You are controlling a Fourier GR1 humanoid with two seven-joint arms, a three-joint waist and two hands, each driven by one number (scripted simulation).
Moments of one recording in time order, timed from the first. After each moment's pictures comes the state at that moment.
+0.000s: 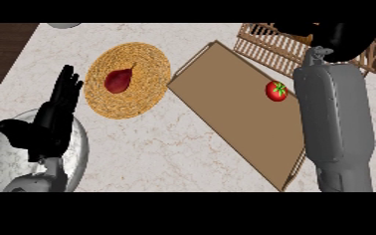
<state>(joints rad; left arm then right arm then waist) -0.08 0.19 0.00 -1.67 0.03 0.20 0.15 -0.83 -0.09 -0.25 -1.29 1.35 -0.24 0.98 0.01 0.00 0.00</state>
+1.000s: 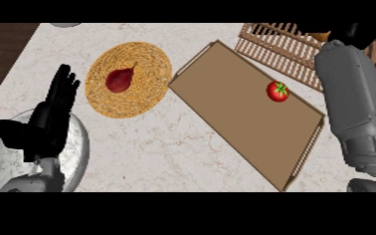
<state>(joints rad) -0.08 0.18 0.03 -1.68 0.02 0.17 0.15 -0.96 -0.26 -0.44 -0.74 1.05 -0.62 0.66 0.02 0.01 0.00</state>
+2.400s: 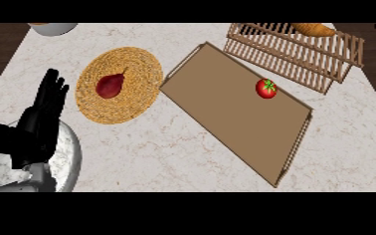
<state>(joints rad) -0.04 0.18 0.08 -1.72 0.01 0.17 0.19 -0.61 -0.32 -0.46 -1.53 0.87 -0.50 0.85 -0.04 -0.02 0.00</state>
